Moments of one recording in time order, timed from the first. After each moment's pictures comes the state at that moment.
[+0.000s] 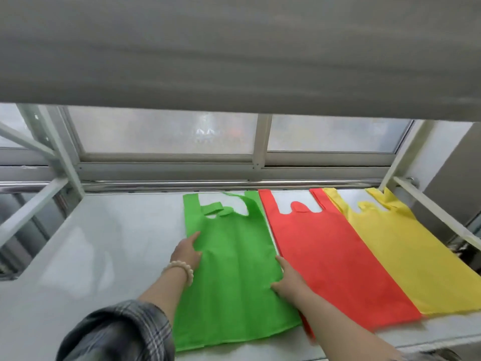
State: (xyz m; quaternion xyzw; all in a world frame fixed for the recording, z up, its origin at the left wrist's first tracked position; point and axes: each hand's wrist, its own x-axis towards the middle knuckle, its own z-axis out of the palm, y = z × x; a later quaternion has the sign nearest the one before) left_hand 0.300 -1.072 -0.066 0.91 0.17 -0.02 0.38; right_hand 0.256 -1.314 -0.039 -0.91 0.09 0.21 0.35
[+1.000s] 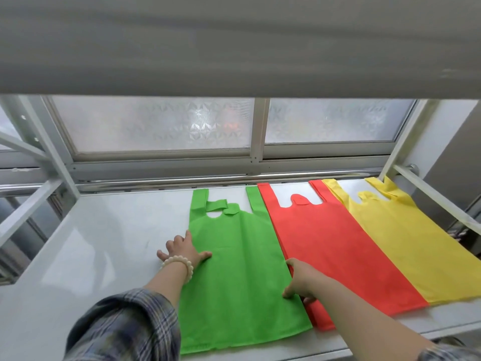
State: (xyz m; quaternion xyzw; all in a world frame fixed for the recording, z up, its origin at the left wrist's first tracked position) left_hand 0.308 -1.070 -0.071 0.96 0.20 -0.11 0.14; right_hand 0.259 -1.332 -0.020 -0.91 0.09 0.31 0.26
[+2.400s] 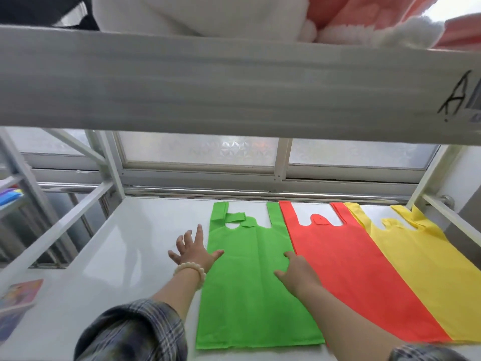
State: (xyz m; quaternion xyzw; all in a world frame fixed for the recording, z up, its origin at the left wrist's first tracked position) left_hand 0.266 -1.066 -0.030 0.95 0.24 0.00 0.21; right_hand 0.259 -1.293 -0.007 -0.96 0.02 0.13 0.23
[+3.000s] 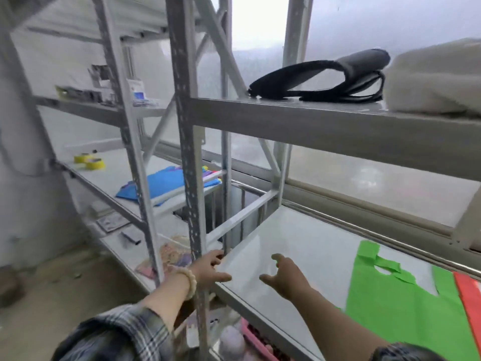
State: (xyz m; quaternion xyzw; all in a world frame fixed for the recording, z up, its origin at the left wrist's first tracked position) left_hand -0.011 -0.864 0.027 0.82 0.35 -0.01 0.45; right_hand 0.129 -1.027 0.034 -0.89 -0.33 0.21 0.24
